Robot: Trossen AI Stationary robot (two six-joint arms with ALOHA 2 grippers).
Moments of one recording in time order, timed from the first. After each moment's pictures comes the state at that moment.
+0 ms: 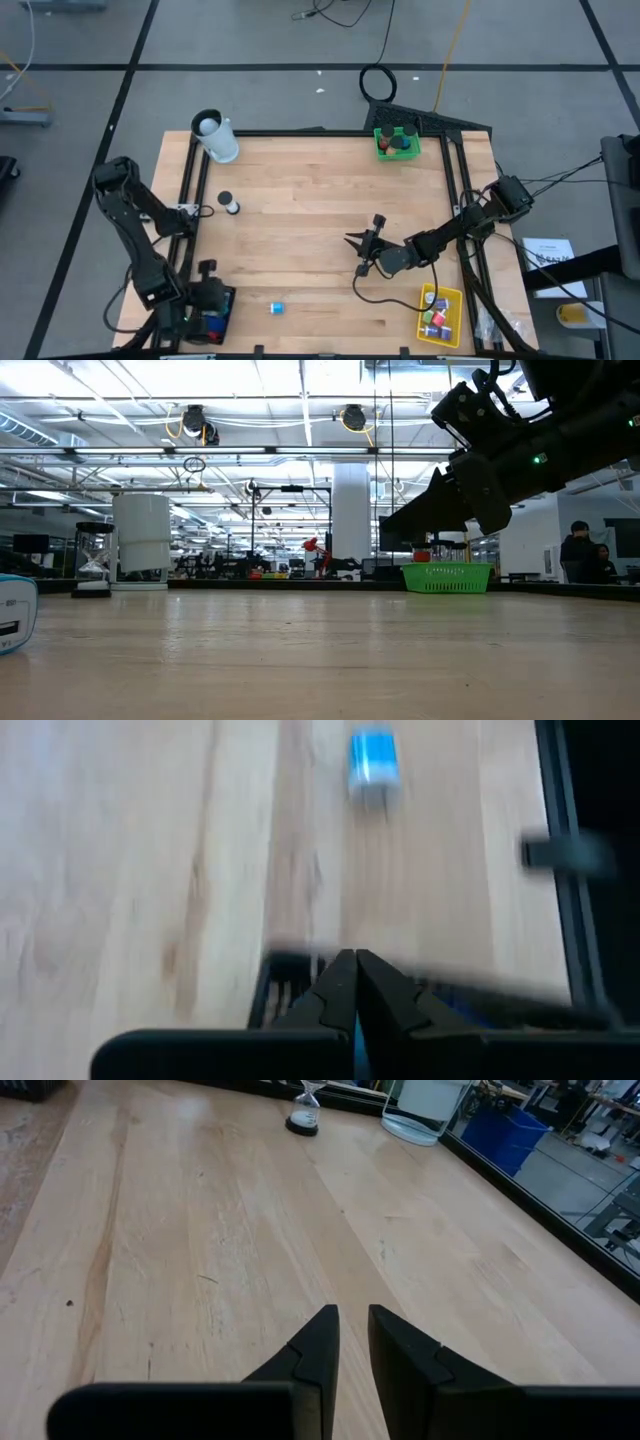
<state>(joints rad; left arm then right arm) -1.14 1.39 0.86 -0.72 -0.46 -1.10 0.43 1.72 0.58 0.66 0.81 0.11</state>
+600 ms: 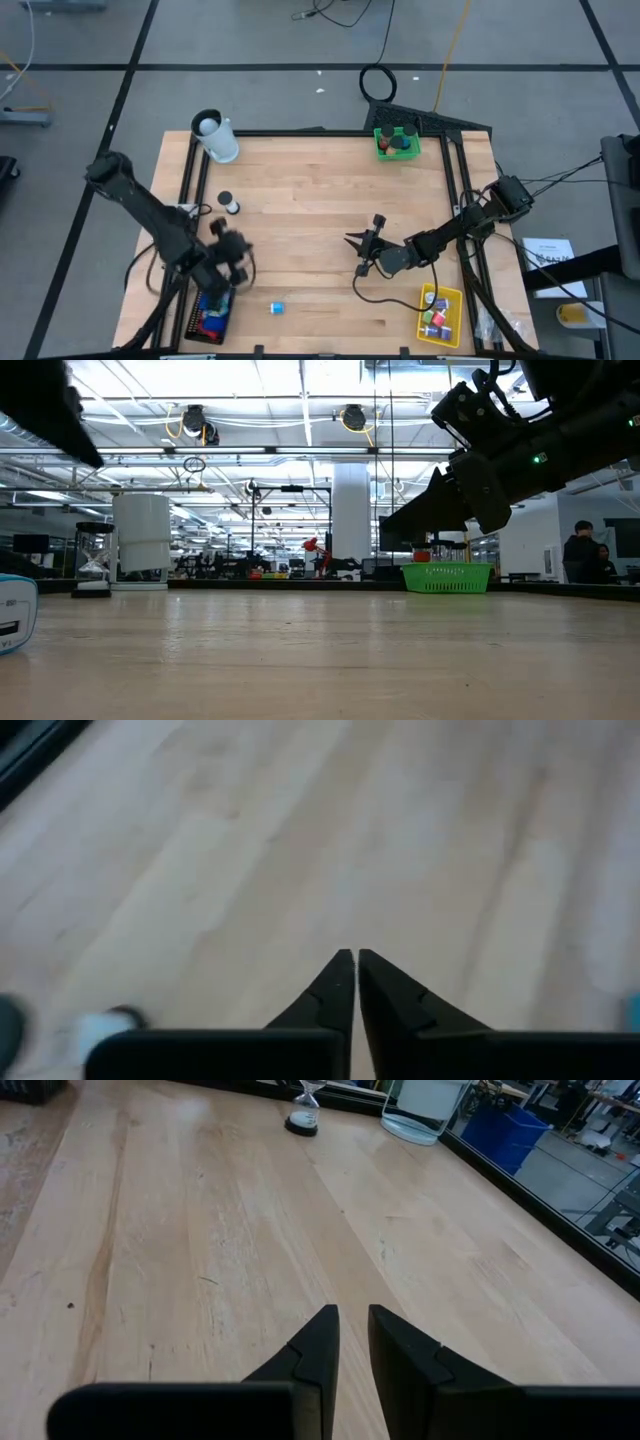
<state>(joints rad) -0.75 1.25 0.86 -0.92 -0.70 -1.08 0.43 1.72 0.58 0.66 0.81 0.12</state>
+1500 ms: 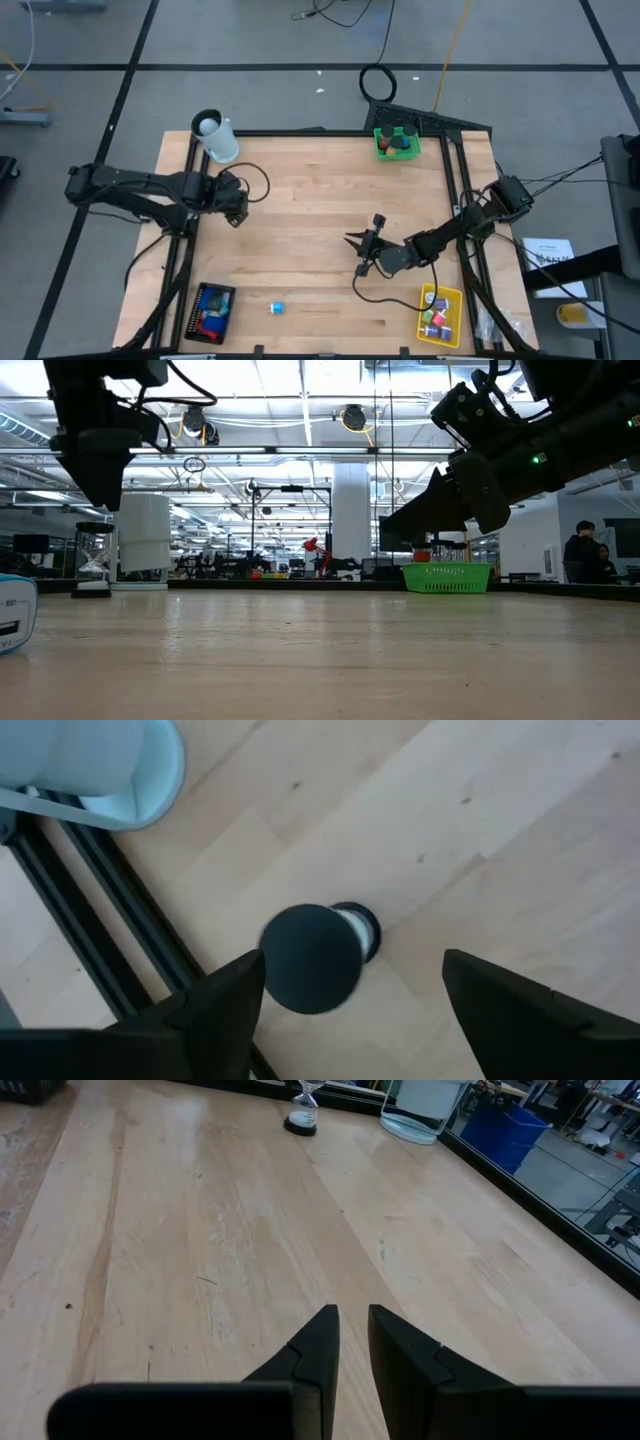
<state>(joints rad) -0.02 1.10 0.86 -1.28 -0.37 -0.85 0.43 1.72 0.58 0.66 0.81 0.12</state>
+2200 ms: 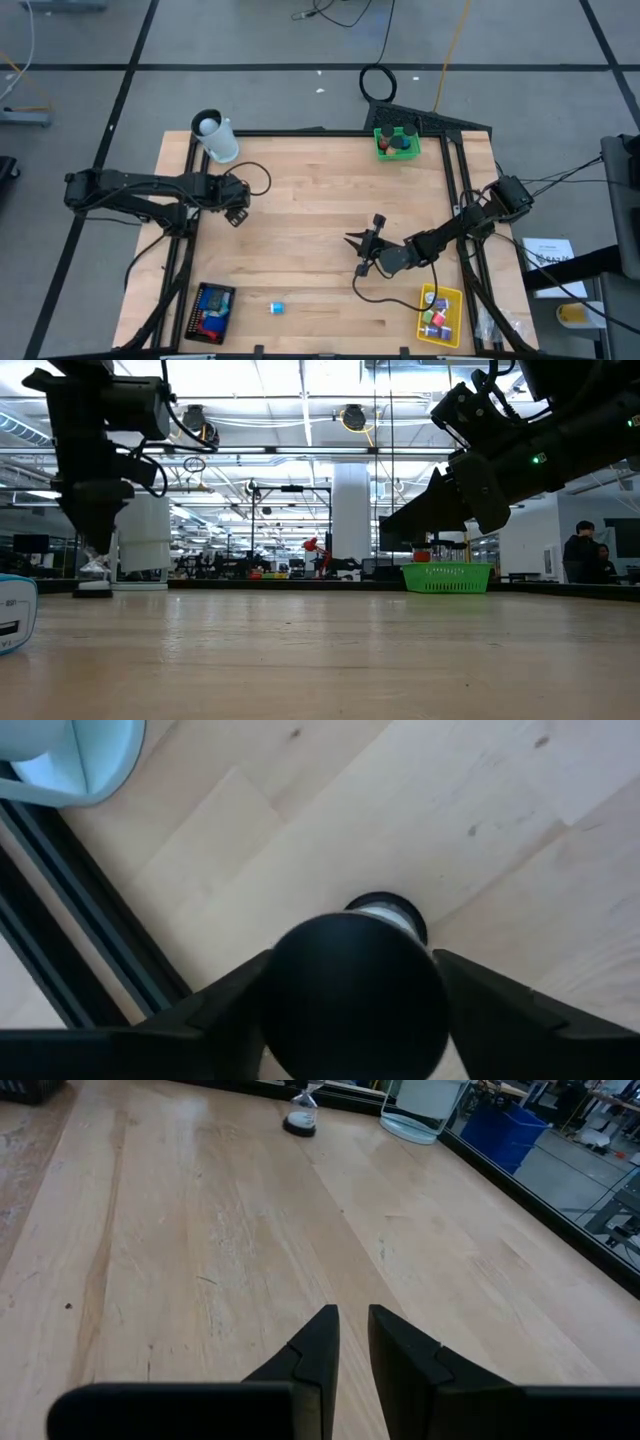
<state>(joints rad) 0.13 1.09 0.65 -1.07 -0.31 -0.67 0.43 1.72 0.58 0.66 0.81 0.12</state>
